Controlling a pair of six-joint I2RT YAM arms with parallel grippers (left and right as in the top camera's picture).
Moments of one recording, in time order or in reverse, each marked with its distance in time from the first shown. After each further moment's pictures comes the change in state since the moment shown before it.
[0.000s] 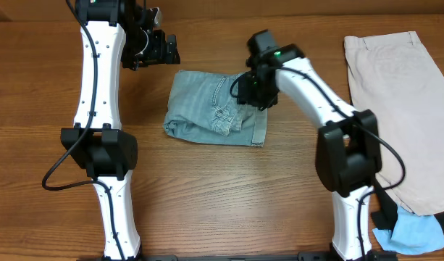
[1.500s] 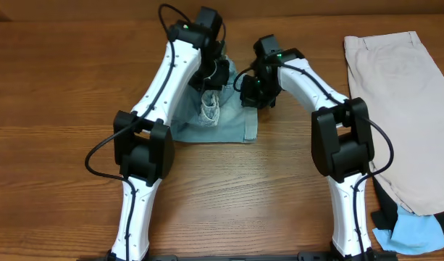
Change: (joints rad) left arm -0.322 0.033 -0.316 0.314 -0.090 -0.187; right arm -0.091 0.122 0.028 0.078 -0.181 0.108
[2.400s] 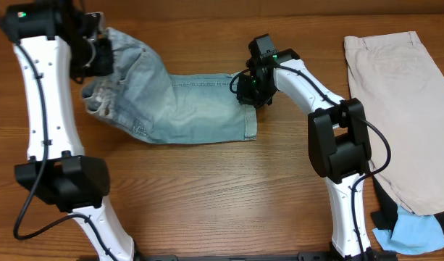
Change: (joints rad) left arm 0.490 -0.333 0.028 -0.270 -0.051 0.301; right arm 0.041 0.009 0.001 0.067 0.060 -0.021
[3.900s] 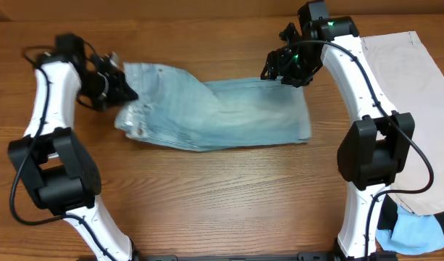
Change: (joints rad) left arm 0.112 0.000 -0.582 0.406 0.367 -0.062; right arm -0.183 -0.155 0.190 -0.351 -0.085 -0.311
